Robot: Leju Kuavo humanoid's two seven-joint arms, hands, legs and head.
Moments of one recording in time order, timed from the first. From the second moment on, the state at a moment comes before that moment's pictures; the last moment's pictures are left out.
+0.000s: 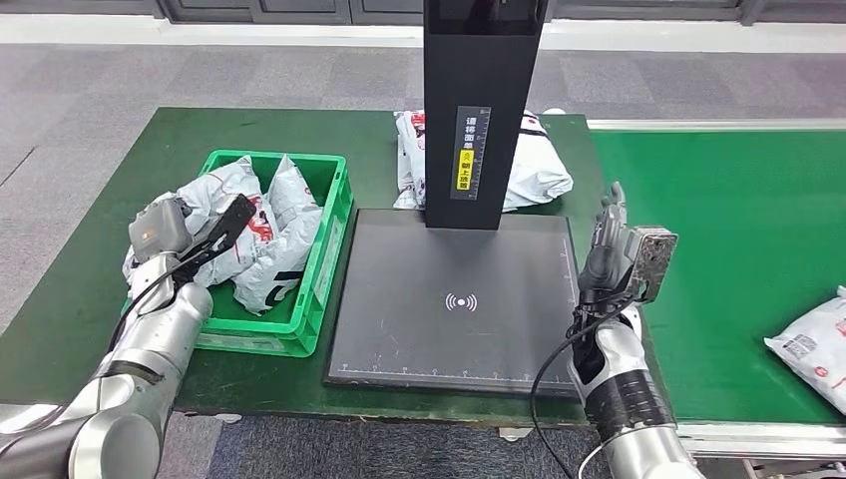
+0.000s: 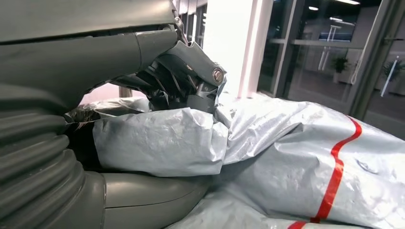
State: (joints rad) left arm -0.76 0.03 0.26 -0.44 -1.37 0.50 -0.01; right arm -0.43 0.08 0.12 -0.95 -0.16 -0.19 -0.51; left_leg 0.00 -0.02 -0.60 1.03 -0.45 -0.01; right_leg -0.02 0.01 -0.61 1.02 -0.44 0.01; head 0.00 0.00
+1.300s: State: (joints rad) left arm -0.68 -0.05 0.05 -0.74 -0.48 0.56 -0.54; right arm -0.36 0.04 0.12 -0.98 -0.11 -0.22 -0.51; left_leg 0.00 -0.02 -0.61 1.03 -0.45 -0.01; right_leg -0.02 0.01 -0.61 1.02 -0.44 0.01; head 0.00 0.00
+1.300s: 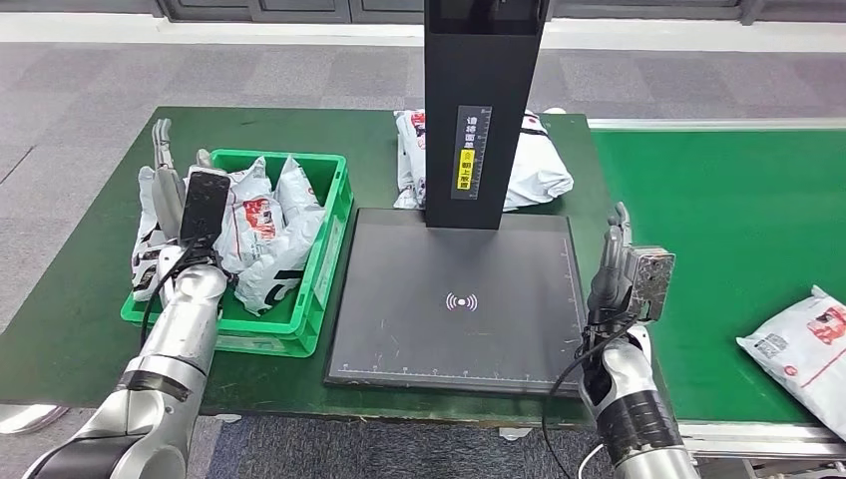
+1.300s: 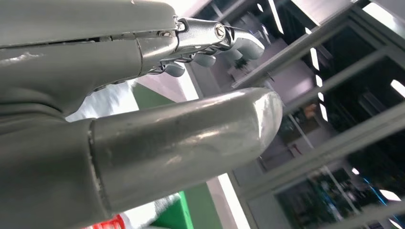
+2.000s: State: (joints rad) left arm -0.68 -0.06 0.02 -0.78 -0.48 0.56 -0.54; right arm -0.36 0.03 0.12 -0.98 -0.11 -0.22 -0.51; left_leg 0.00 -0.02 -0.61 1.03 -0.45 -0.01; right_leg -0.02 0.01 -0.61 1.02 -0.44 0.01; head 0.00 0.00
